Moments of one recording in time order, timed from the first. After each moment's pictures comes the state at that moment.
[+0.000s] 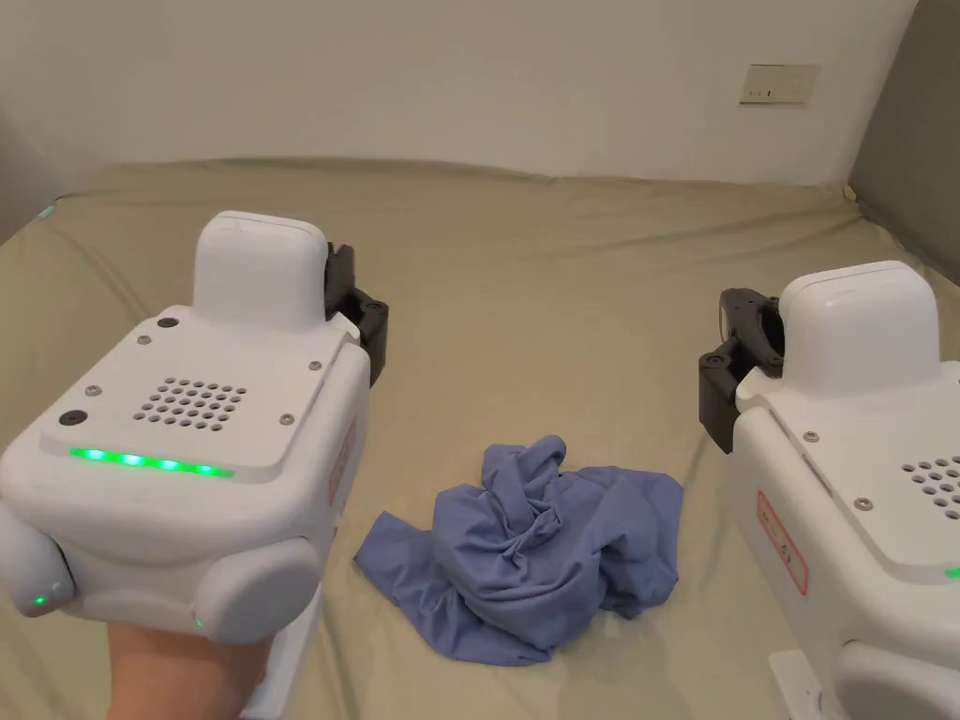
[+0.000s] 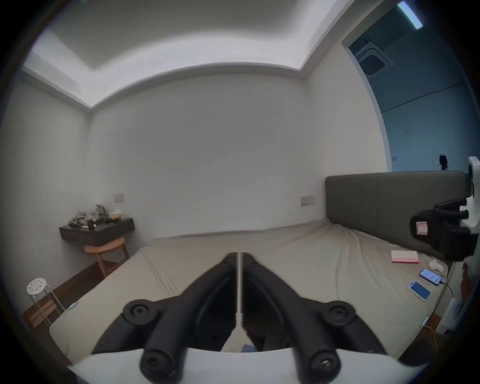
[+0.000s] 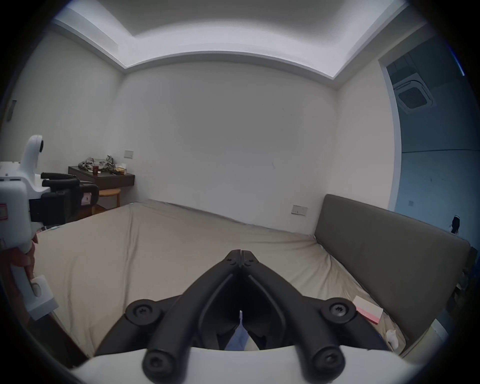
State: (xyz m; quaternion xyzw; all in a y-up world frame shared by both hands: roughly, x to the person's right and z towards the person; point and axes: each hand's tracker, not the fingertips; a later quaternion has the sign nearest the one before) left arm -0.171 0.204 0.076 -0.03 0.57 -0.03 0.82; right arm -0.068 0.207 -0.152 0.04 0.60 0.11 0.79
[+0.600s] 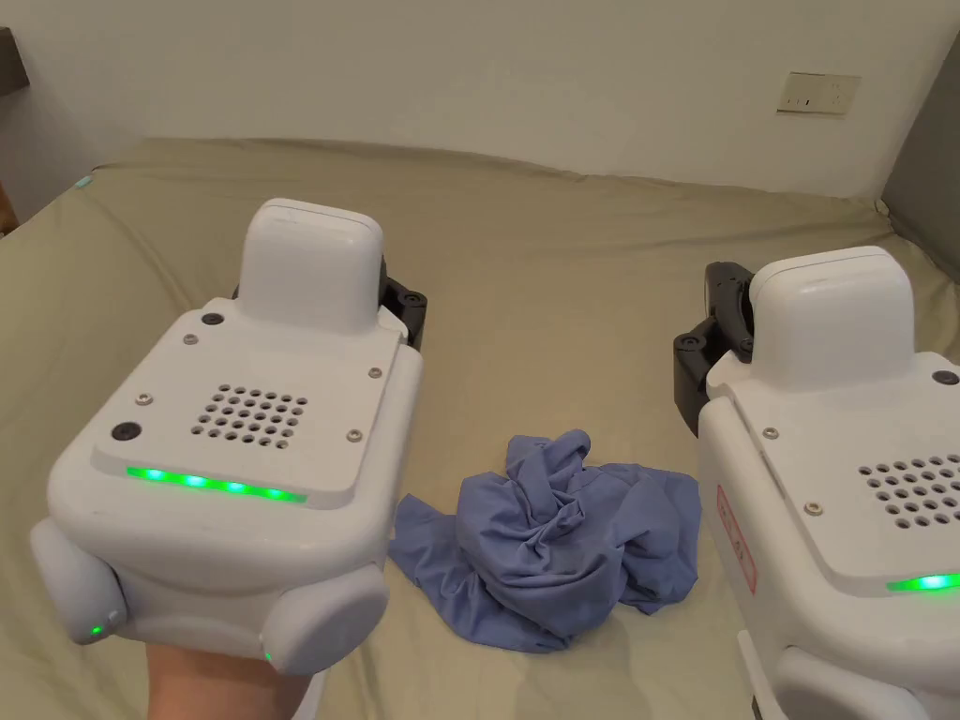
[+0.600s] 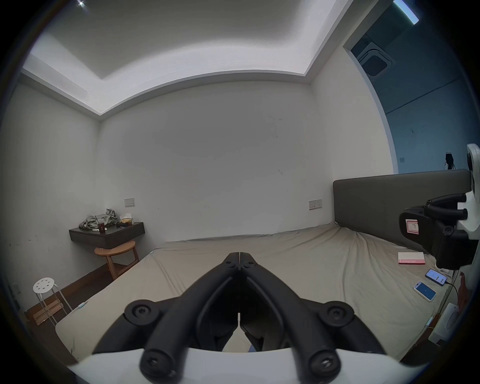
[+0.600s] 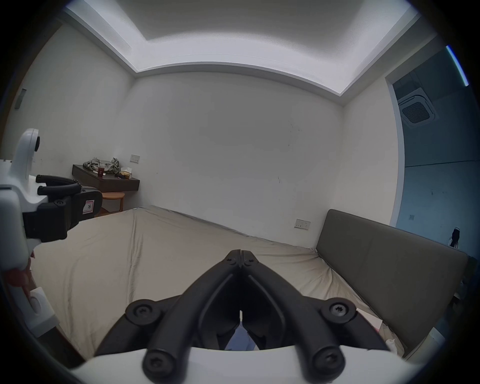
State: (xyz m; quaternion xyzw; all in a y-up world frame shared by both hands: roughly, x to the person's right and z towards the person) left arm -0.158 0.200 0.083 -0.03 0.58 -0.03 0.81; right arm -0.073 0.207 -0.115 0.08 0.60 0.11 0.79
